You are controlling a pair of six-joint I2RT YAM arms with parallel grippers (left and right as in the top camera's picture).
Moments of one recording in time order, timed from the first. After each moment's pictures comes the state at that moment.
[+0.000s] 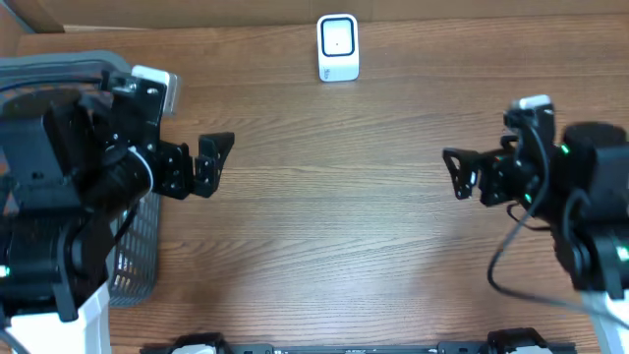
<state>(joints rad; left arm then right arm) 0.06 1.20 1.82 -1.30 0.34 0.17 0.11 1.00 1.19 -0.85 -0.30 0.04</state>
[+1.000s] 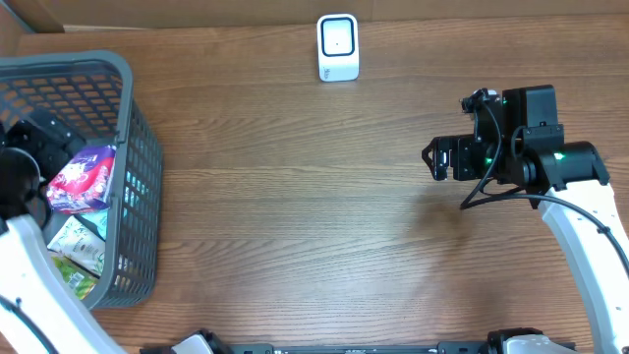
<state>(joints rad) 0.57 1.42 1.89 -1.38 -0.02 -0.34 0.11 1.37 1.19 -0.85 -0.30 0.04</state>
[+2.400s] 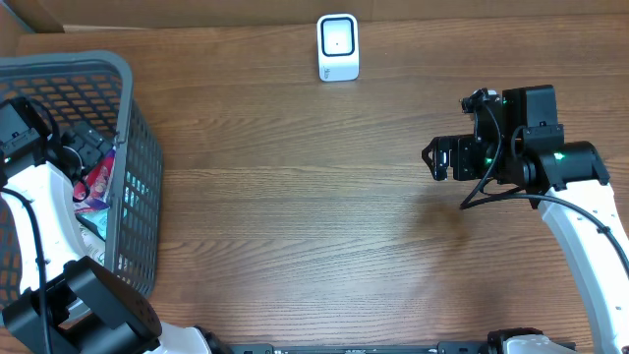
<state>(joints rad) 0.60 1.67 1.37 -0.70 -0.04 -0.33 0.11 1.37 1.19 -0.85 -0.30 0.04</state>
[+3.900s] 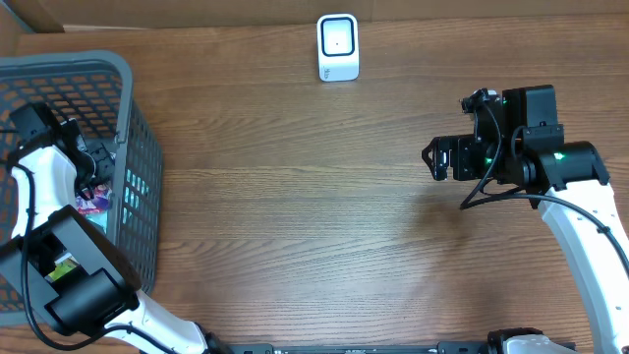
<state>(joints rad) 0.60 1.92 1.44 -0.75 -0.02 0.04 0.11 1.37 1.19 -0.85 -0.30 0.04</state>
